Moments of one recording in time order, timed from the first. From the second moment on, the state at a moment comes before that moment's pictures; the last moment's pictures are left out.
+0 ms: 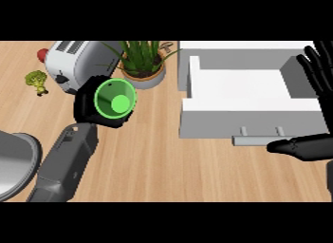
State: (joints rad) left arm -0.67 0.10 0.24 -0.54 0.08 -0.13 -0.96; right arm -0.27 -0.23 -0.17 -1.85 -0.14 0.20 0.12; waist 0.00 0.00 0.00
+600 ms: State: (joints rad) left arm -0.92 0.01 0.09 -0.82 0.11 0.04 -0.52; right arm -0.28 -0.23 -0.18 -1.80 -0.12 0.20 0.09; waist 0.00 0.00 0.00
